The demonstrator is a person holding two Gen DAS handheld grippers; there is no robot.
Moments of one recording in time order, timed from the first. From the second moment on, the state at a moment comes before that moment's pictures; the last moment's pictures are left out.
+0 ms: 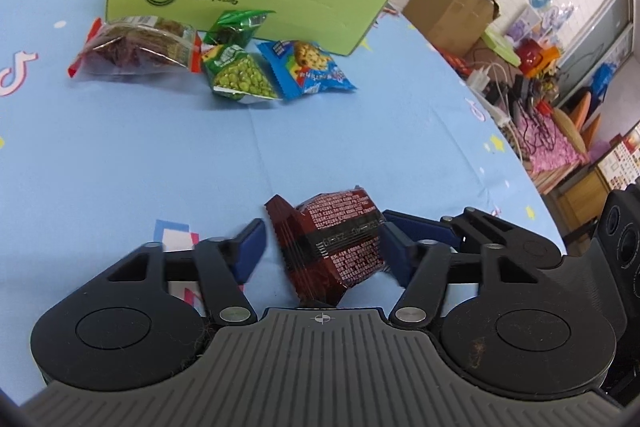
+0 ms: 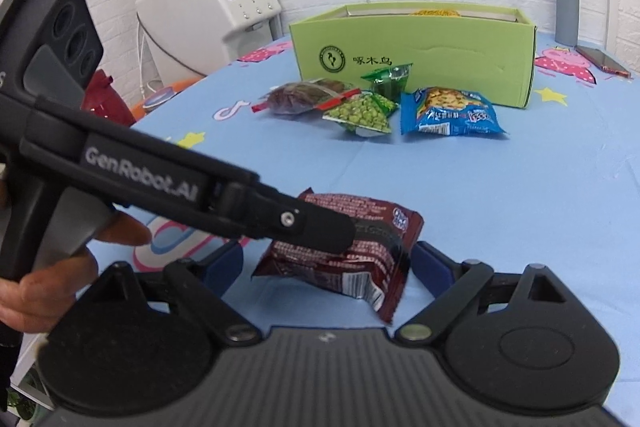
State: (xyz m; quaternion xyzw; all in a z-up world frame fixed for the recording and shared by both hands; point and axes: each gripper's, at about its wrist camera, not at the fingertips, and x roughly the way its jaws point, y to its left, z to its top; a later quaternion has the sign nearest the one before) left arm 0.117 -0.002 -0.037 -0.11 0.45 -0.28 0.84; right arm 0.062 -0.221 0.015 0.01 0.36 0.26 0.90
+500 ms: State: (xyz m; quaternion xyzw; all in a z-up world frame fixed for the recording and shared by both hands) left arm 0.121 -0.002 -0.012 -0.13 0.42 -0.29 0.85; right arm 0.060 -0.218 0.032 0.00 0.33 0.26 0.91
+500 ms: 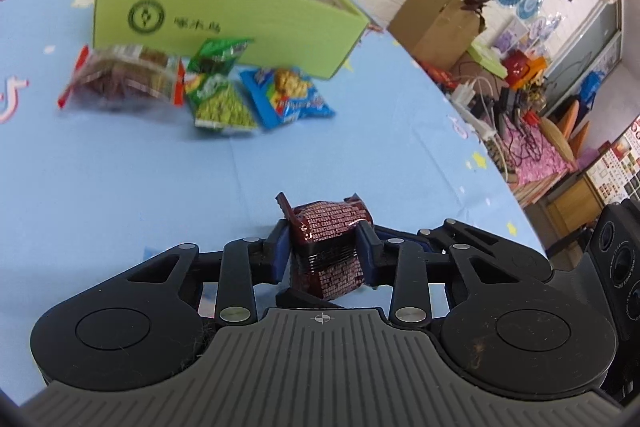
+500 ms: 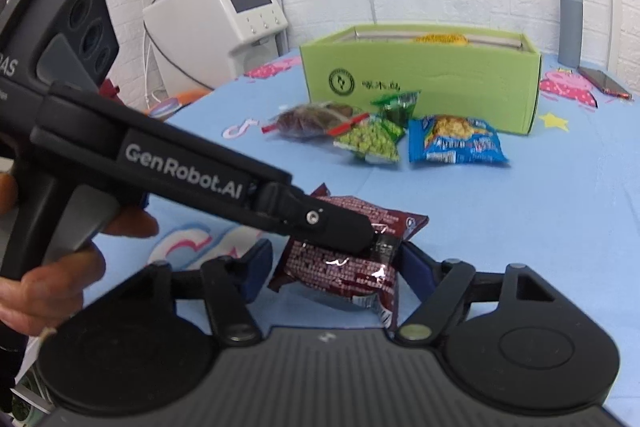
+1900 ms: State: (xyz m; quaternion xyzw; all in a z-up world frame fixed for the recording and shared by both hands) left arm 0.268 -0.030 0.000 -0.11 0.44 -0.29 0.84; right arm 0.219 -0.270 0.021 0.01 0.37 0.24 0.90
